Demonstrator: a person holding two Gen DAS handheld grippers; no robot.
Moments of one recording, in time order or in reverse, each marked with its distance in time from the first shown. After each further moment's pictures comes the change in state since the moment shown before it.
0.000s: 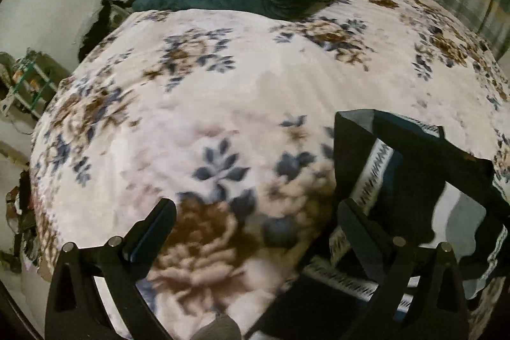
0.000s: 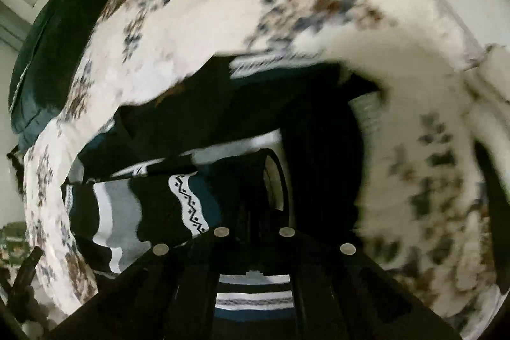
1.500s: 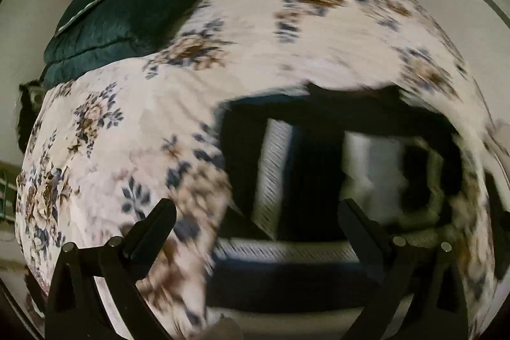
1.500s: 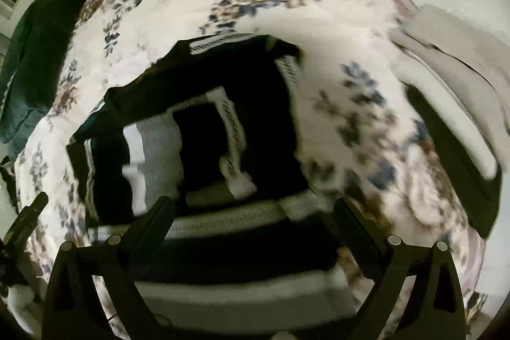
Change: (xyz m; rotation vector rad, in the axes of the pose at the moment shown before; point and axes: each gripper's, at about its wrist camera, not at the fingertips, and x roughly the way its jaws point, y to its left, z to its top) left arm -0.086 -0.118 -0.033 0.451 0.012 -0.221; right arm -0.106 -0.047 -0.066 0.094 0.086 -0.089
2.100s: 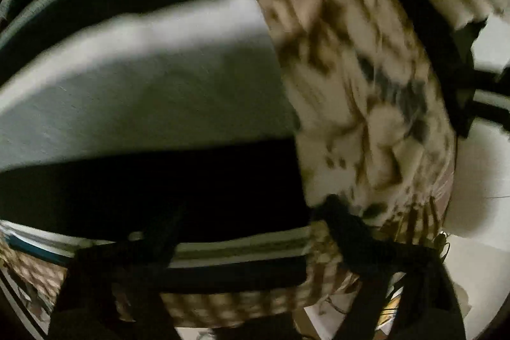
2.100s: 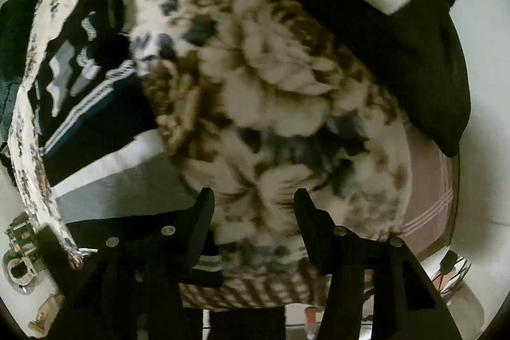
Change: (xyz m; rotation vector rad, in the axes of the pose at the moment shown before) left arm 0.043 -0.328 -0.265 0.129 0.551 -0.298; right arm 0.014 -0.265 -0.127 0.061 0.295 0.002
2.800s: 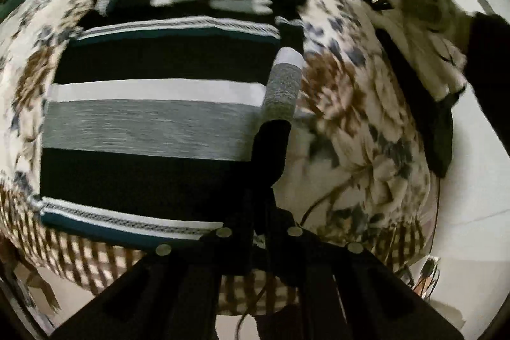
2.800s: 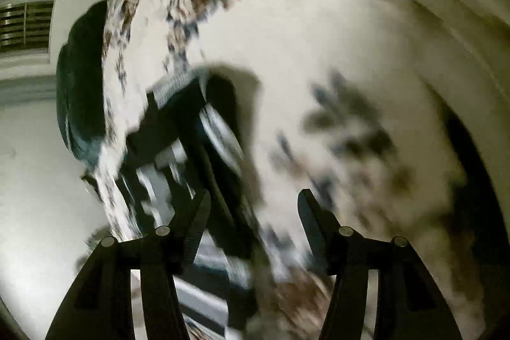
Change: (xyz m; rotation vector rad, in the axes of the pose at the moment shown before) left arm -0.131 0.105 -0.054 -0.140 -0.310 -0.019; right arm 0.043 0.133 0.268 -0.008 -0.052 0.491
